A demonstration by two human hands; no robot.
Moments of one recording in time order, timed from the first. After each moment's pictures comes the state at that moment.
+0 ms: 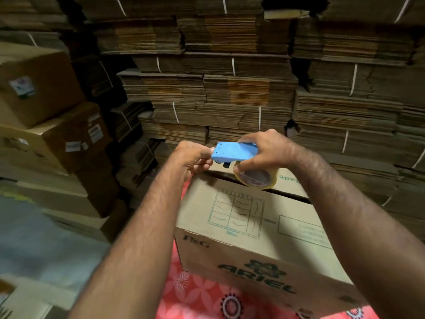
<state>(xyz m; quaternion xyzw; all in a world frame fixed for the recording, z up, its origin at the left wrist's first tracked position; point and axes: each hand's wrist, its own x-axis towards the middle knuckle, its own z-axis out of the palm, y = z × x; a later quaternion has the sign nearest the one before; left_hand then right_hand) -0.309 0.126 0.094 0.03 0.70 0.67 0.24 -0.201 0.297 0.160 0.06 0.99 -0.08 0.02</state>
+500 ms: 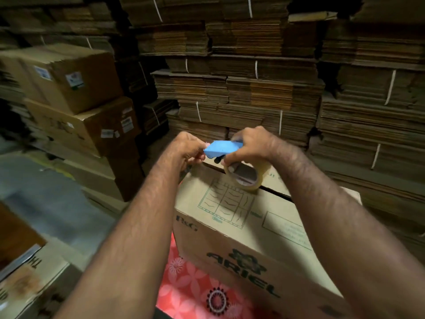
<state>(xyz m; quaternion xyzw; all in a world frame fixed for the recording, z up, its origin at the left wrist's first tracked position) -0.291 0.124 0.102 0.00 0.79 0.59 0.15 -0.210 0.302 0.156 0.00 0.99 -0.14 0.04</state>
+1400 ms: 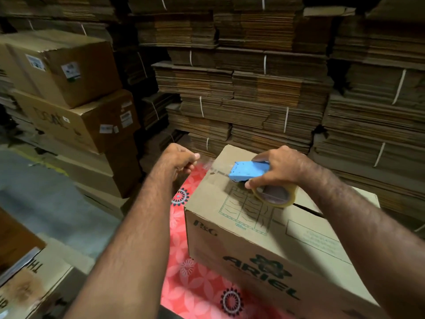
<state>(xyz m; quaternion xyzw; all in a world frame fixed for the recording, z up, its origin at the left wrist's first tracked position) -0.321 0.063 0.065 -0.02 0.79 0.58 0.16 -0.198 0.292 0.131 0.04 0.99 -0.02 0.11</state>
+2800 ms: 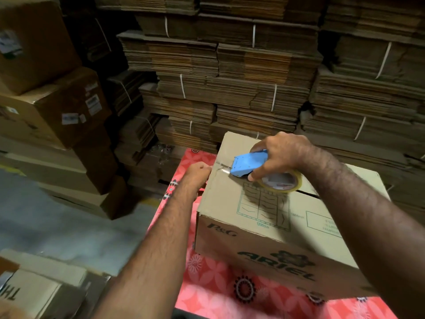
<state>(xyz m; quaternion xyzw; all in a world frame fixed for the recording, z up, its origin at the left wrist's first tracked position) -0.331 0.081 -0.027 0.00 0.77 0.57 0.30 -0.236 0.257 0.121 0.10 0.98 0.06 0.17</state>
